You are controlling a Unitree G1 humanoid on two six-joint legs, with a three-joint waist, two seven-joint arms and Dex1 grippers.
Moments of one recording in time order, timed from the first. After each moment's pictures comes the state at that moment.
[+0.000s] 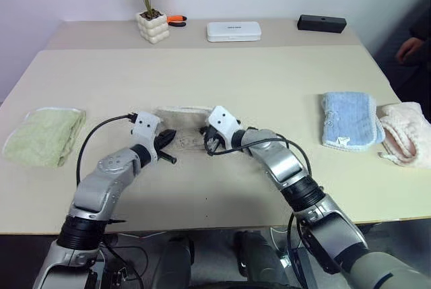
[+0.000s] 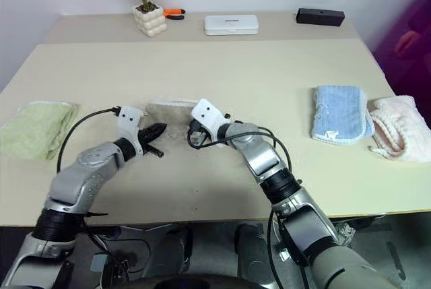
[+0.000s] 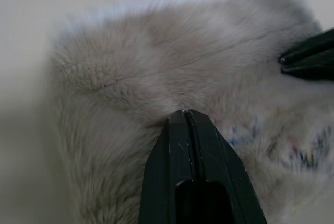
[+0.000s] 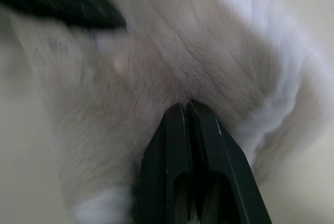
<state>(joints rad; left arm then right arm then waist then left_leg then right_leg) -0.26 0.50 -0.06 -0.16 -0.41 0.59 -0.32 -0.64 -0.19 0.40 0.20 -0.01 0.46 0.56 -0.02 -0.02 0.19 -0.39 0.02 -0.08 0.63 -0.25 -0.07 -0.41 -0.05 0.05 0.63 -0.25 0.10</state>
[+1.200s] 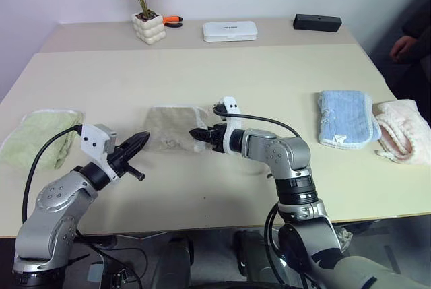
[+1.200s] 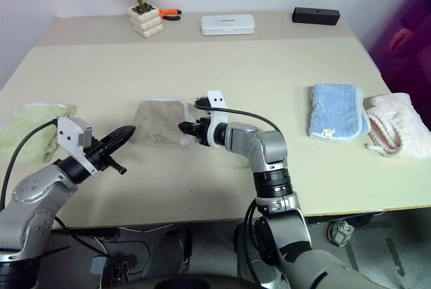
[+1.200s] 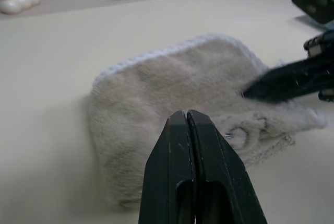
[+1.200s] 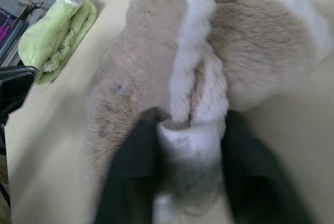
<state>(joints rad) 0.08 0.56 0.27 -0.44 -0.56 0.43 -0.55 -0.66 0.05 -0.02 0.06 0.42 1.12 0.41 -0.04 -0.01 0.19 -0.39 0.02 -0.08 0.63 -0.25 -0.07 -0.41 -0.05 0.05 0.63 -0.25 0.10</state>
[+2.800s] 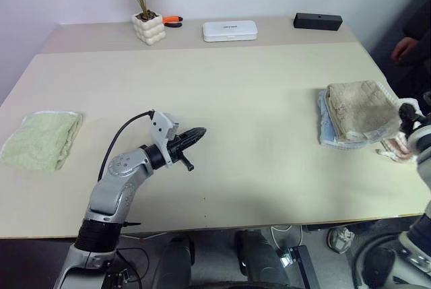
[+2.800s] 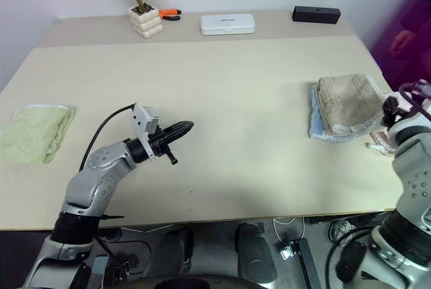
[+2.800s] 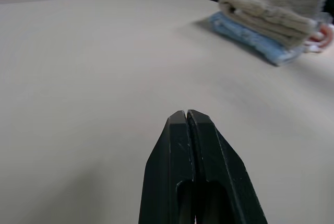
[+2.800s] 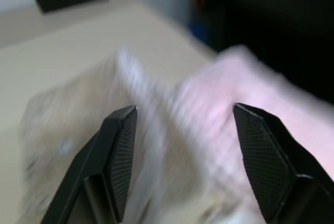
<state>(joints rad) -0.26 0.38 -0.05 -0.13 -0.41 0.35 -0.67 -0.32 -0.56 -0.73 -0.41 0.47 1.02 -0.10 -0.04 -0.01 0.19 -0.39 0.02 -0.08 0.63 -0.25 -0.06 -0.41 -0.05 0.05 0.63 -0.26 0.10</state>
